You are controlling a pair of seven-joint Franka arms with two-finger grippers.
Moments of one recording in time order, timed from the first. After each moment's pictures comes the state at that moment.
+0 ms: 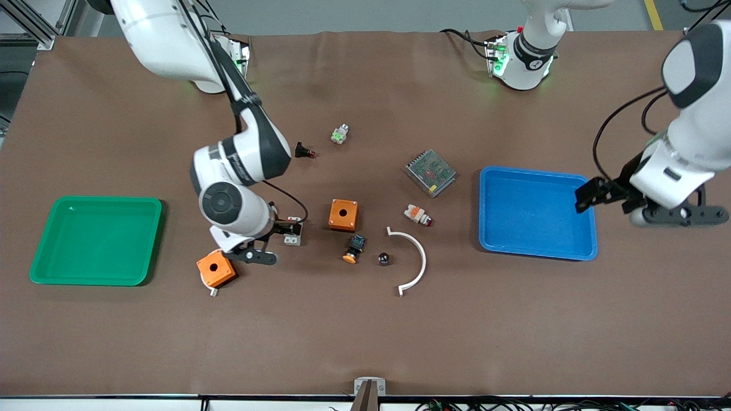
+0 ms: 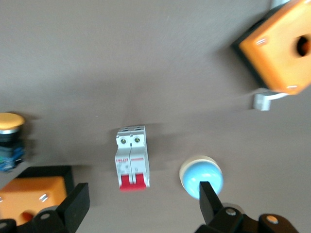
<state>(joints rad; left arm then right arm) -0.09 0.08 -0.03 -1.67 -0.02 1.85 -0.09 0.49 0.55 -0.10 -1.52 0.13 1.94 0.52</state>
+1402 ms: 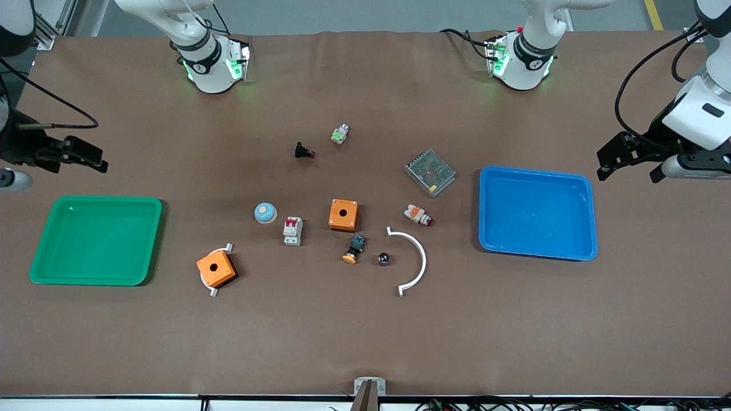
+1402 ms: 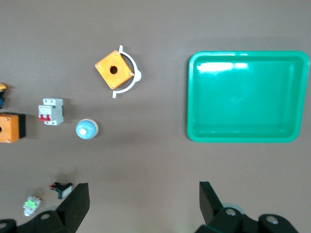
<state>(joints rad) -0.11 0.00 -0.01 -1.61 -0.01 1.78 -0.08 0.09 0.04 -0.11 -1.55 0.02 1.52 -0.01</state>
